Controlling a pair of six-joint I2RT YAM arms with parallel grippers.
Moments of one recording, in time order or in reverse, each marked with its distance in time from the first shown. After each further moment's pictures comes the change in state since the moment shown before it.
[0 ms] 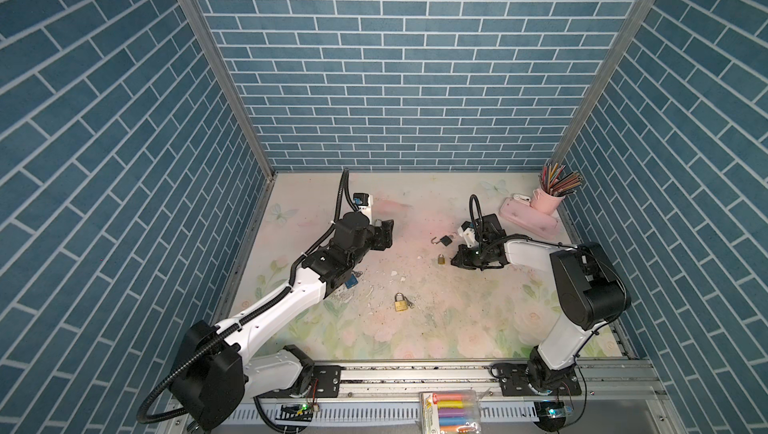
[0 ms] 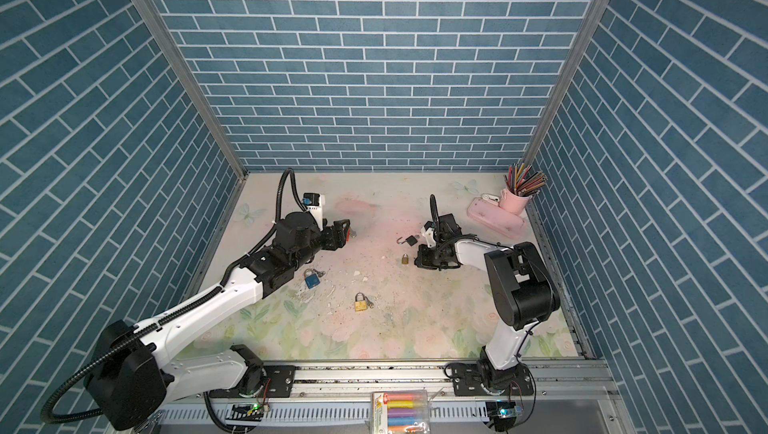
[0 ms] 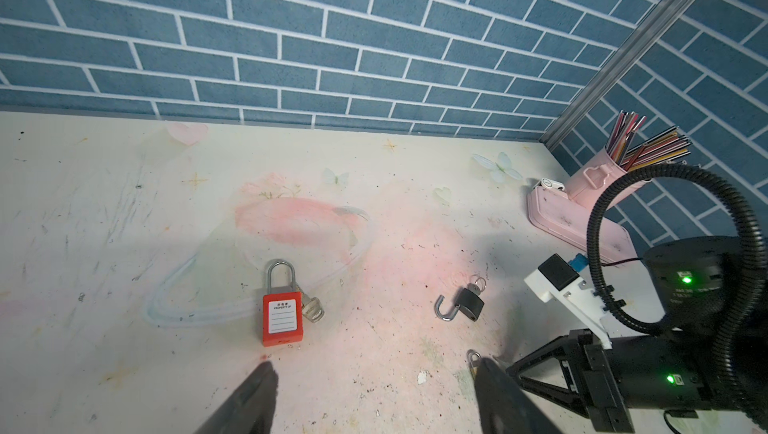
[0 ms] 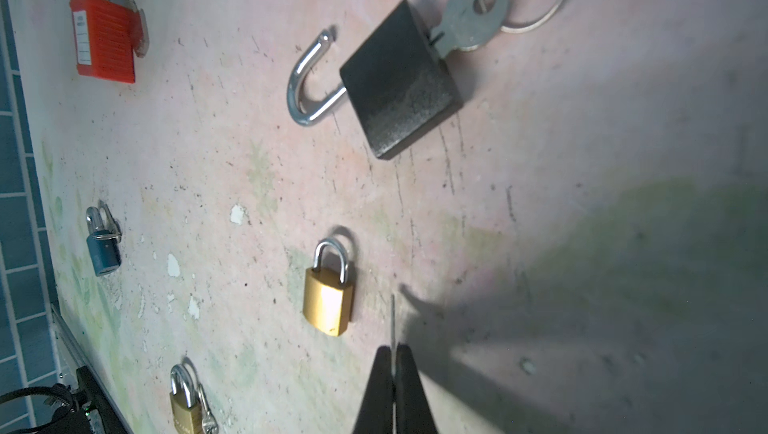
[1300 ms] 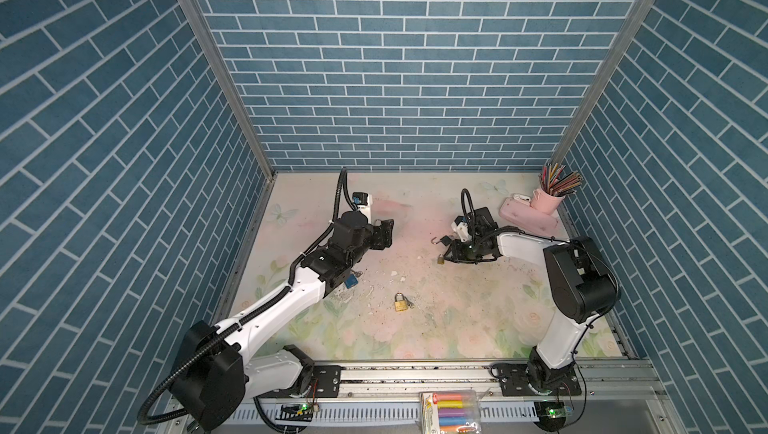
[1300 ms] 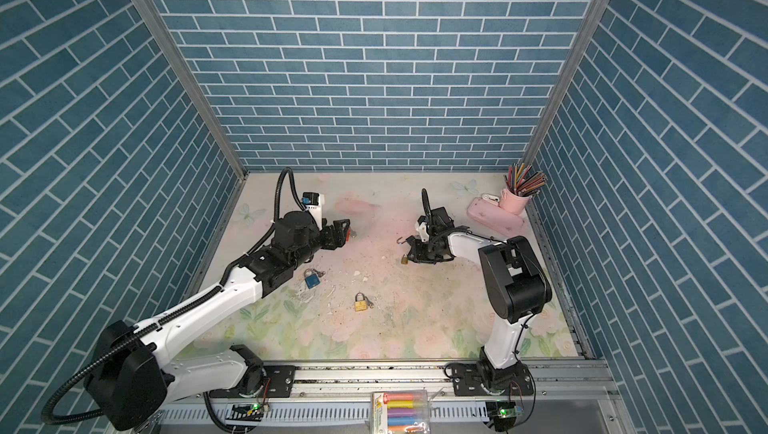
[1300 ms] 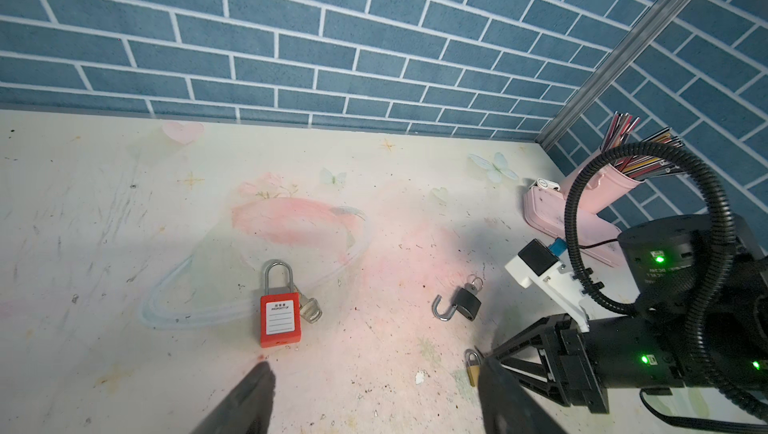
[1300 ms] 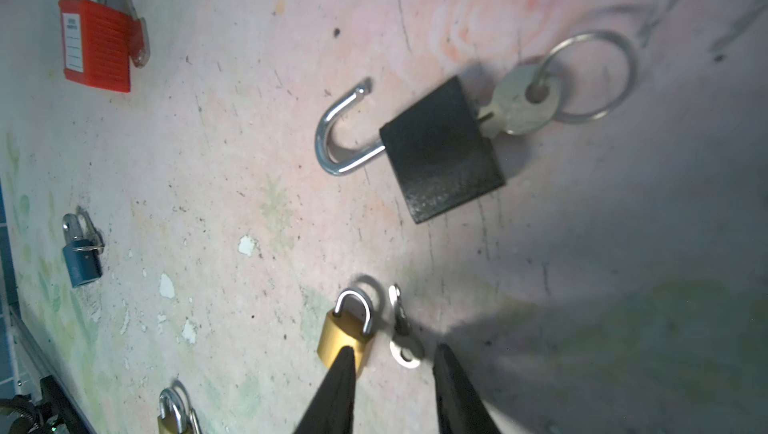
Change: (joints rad) left arm 0.011 0.000 0.000 0.002 0.024 -0.001; right arm 0.036 0.045 0.112 -0.078 0.067 -0.039
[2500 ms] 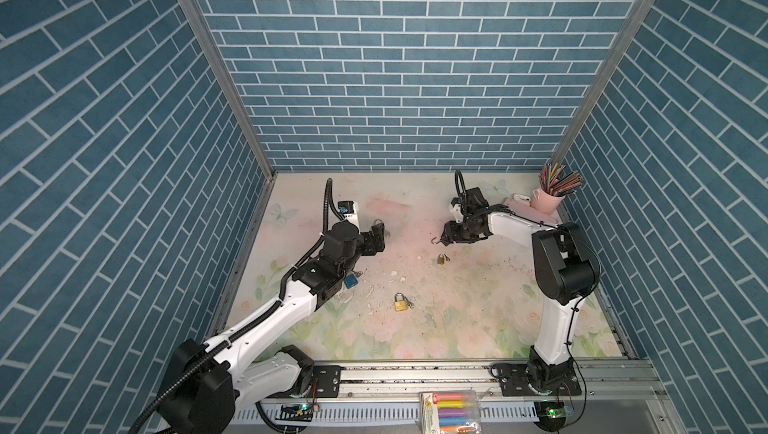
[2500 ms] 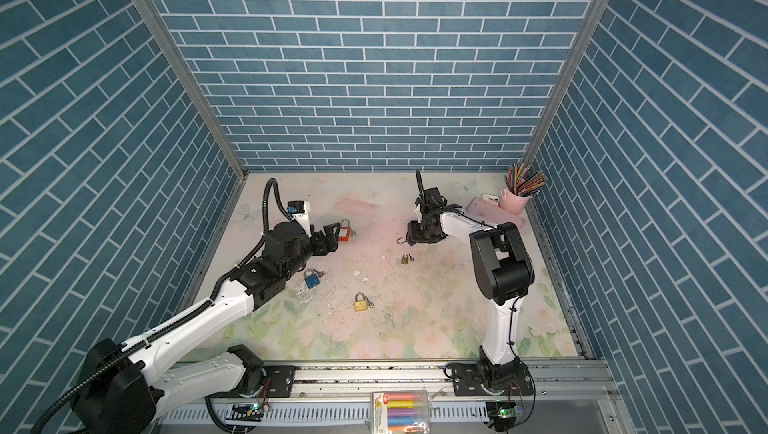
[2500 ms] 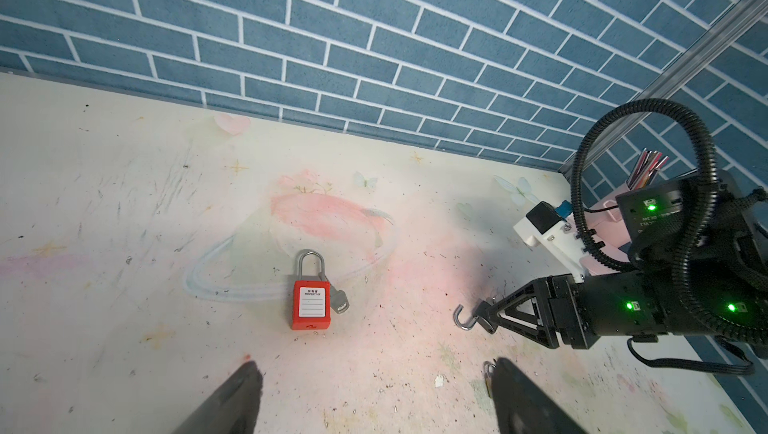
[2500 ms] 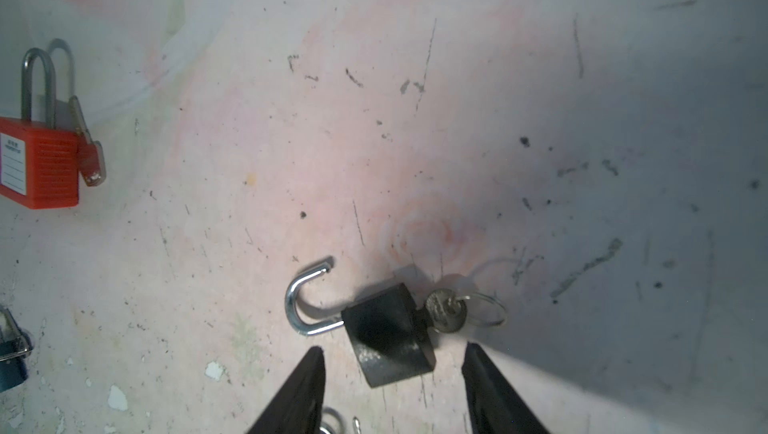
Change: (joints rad) left arm 0.017 -0.104 -0.120 0.040 -0.074 -0.073; right arm 0.000 0.173 0.316 -0.146 0.141 -0.059
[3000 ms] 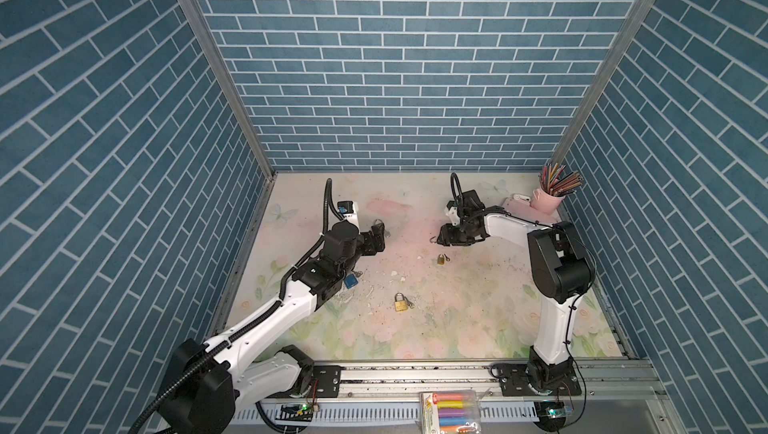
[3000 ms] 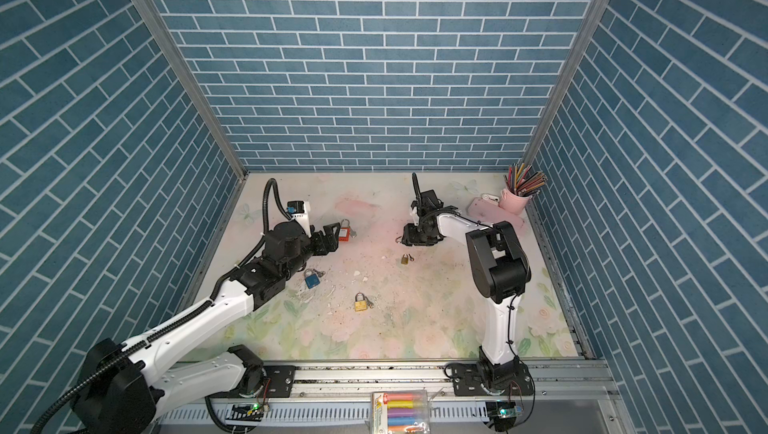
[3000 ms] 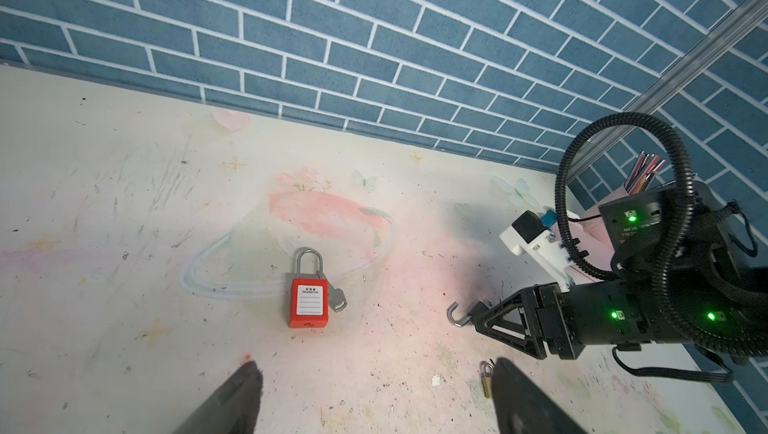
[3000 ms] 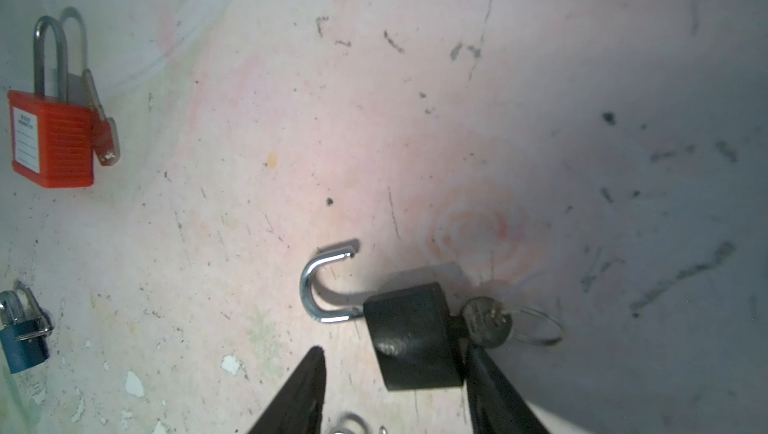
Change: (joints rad) left arm 0.001 0.000 0.000 -0.003 0.003 -0.016; right arm 0.030 0.022 -0.003 0.010 -0.048 0.014
